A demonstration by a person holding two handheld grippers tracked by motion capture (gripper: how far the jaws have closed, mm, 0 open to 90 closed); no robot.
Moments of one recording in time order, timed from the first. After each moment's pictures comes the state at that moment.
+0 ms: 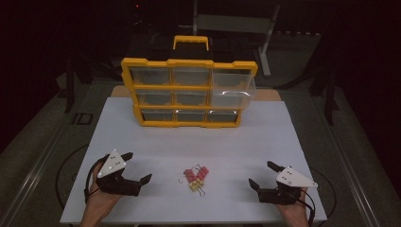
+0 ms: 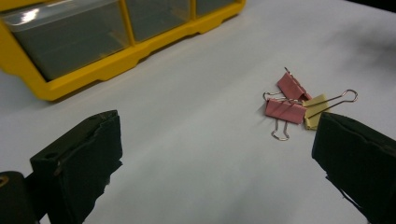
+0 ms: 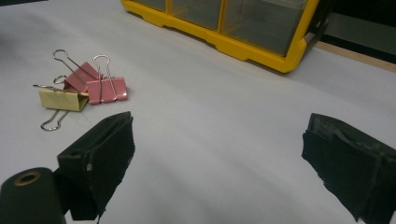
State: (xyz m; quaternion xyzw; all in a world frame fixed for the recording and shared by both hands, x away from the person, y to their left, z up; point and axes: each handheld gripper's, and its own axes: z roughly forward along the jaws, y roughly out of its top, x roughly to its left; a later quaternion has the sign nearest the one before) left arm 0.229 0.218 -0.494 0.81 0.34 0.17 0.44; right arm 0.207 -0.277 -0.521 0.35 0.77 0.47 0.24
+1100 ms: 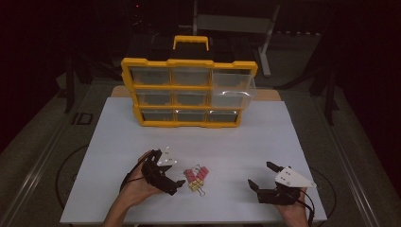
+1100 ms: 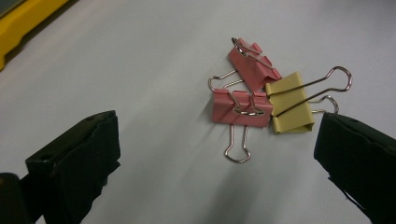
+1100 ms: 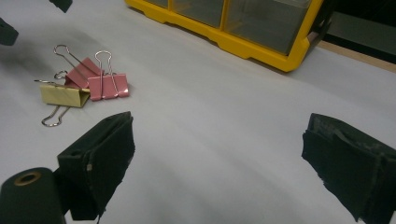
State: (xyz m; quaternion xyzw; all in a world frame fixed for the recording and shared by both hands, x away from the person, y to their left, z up) left arm 0.266 0.115 -0.514 0.90 0.26 0.09 0.33; right arm 0.207 -0.275 -0.521 0.35 0.78 0.46 0.24
